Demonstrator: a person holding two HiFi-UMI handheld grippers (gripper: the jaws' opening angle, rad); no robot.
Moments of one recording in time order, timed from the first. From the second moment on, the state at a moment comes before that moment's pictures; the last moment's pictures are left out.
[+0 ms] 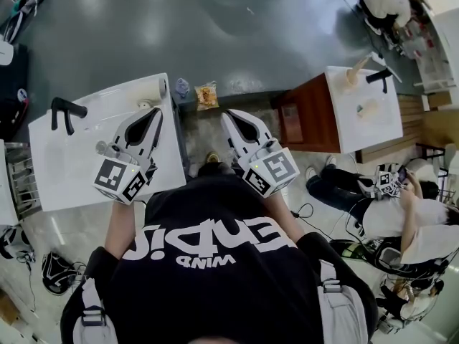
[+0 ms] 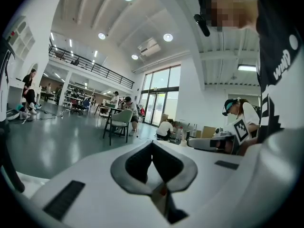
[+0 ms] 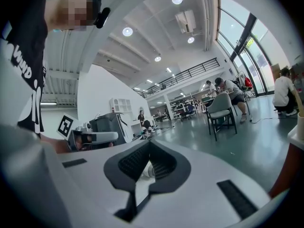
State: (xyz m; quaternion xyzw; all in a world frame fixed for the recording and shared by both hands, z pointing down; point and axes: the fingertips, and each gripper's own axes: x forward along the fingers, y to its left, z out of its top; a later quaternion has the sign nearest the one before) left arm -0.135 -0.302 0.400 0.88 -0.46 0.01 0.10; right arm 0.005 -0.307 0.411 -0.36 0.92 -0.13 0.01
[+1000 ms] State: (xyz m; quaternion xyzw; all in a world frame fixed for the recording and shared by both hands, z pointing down) left arm -0.143 -0.306 0.415 0.87 -0.47 0.01 0.14; right arm 0.005 -0.307 0.416 -0.37 0.92 -0.13 0.01
